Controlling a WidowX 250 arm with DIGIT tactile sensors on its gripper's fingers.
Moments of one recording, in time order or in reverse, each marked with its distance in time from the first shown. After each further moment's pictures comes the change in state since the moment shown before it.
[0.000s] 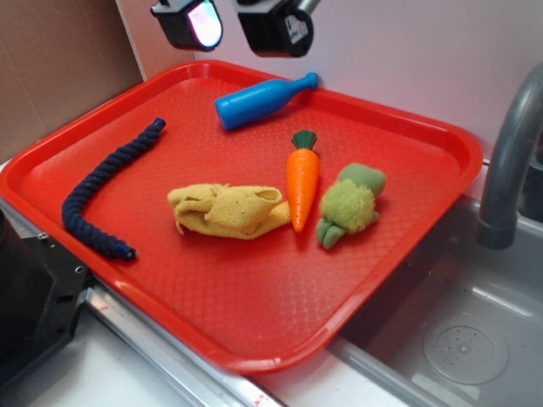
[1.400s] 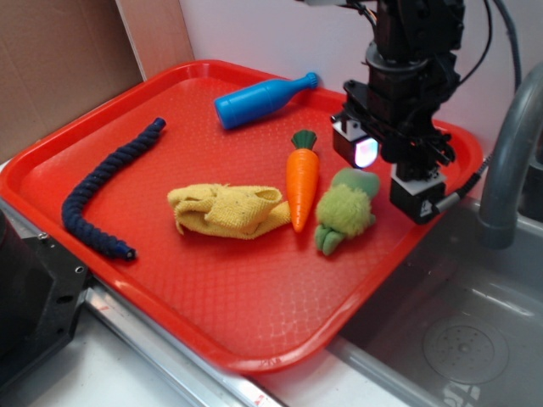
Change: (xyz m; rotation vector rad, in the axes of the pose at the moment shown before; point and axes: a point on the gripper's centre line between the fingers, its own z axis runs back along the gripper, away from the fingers) arm 0.044 -0.043 -0.135 0.220 0.142 -0.374
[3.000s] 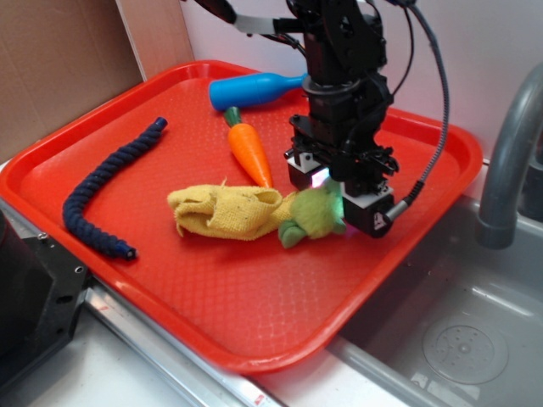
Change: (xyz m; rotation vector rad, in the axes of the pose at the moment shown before) arm -0.032 0.005 -0.037 -0.198 0.043 0.092
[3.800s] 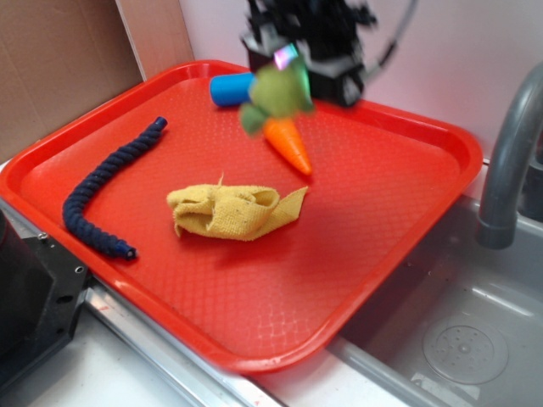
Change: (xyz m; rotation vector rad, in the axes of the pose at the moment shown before) arm 0.000 0.043 0.134 0.113 -0.097 0.191
